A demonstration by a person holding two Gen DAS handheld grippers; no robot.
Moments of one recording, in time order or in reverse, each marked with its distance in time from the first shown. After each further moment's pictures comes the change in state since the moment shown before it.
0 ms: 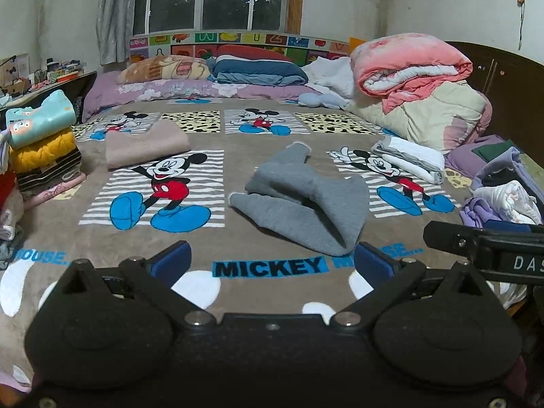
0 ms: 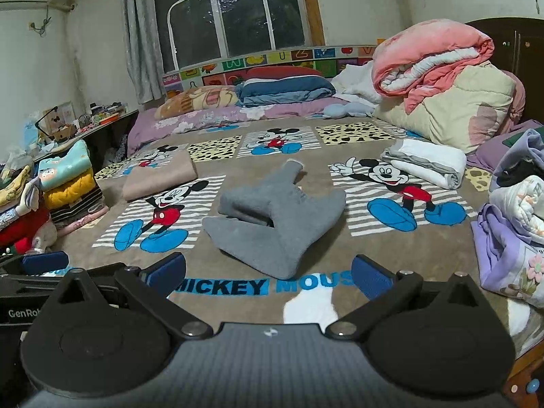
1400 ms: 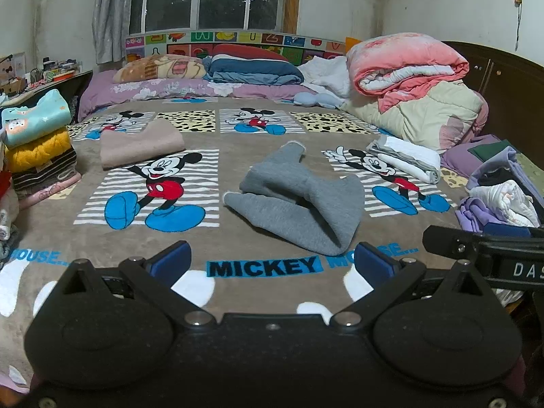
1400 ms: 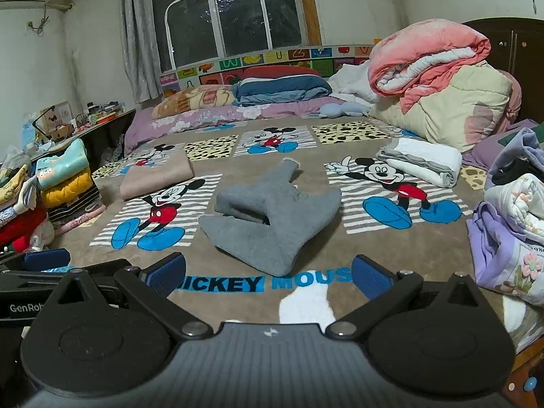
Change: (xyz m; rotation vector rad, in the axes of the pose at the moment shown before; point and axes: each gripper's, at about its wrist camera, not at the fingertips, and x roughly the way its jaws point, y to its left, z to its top) left arm 0.000 -0.003 -0.001 -0.001 0.000 -0.014; right arm -0.003 -0.001 -0.002 0.001 0.007 -0.013
